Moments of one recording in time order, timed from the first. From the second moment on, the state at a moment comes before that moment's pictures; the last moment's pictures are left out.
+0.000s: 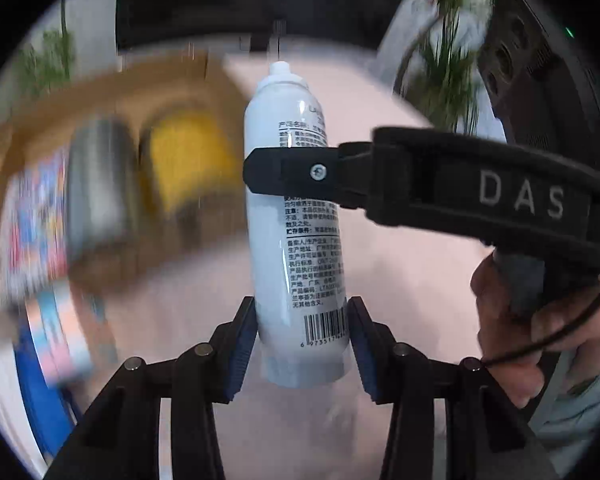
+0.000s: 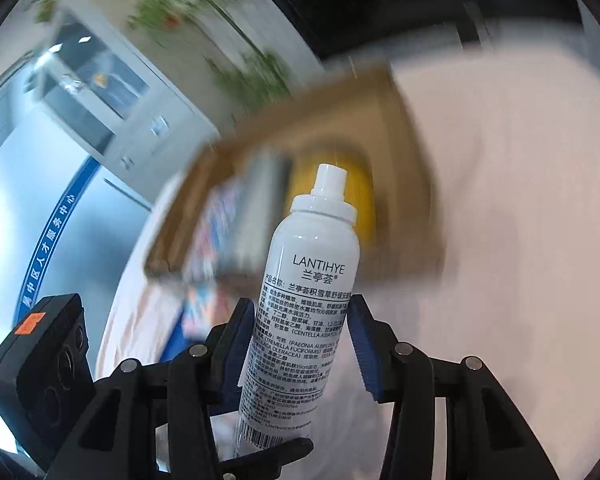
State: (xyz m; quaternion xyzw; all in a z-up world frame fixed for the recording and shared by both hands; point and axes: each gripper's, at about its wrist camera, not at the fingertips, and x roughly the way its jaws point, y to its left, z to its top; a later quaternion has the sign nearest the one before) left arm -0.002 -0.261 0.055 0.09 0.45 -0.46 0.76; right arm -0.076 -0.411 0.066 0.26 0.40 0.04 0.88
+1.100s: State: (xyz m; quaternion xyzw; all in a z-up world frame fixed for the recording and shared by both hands) left arm 0.031 -0.151 0.131 0.07 0.27 -0.34 0.90; right arm -0.018 -0.432 0.077 0.11 0.40 -0.07 0.91
